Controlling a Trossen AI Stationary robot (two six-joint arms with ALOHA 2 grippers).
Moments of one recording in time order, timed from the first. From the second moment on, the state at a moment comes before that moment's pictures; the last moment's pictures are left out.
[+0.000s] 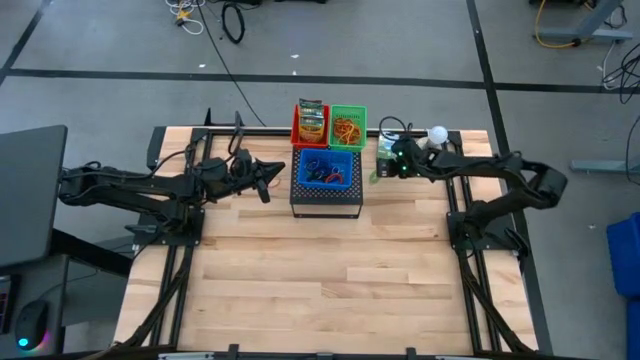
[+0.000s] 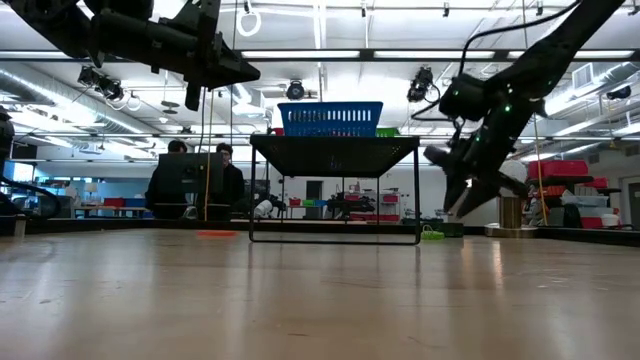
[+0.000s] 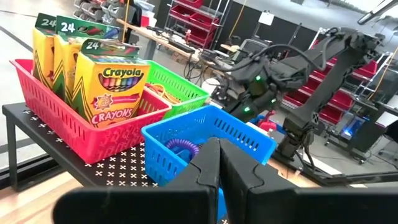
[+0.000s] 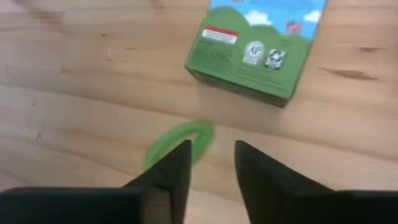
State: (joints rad) left arm 0.13 0.96 0.43 0.53 -0.35 -0.35; right arm -0.63 1.38 0.60 -0.19 0.13 0.76
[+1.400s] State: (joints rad) left arm 0.13 0.96 0.43 0.52 -0.35 -0.33; right arm -0.60 1.56 0.61 -0.10 0.14 0.80
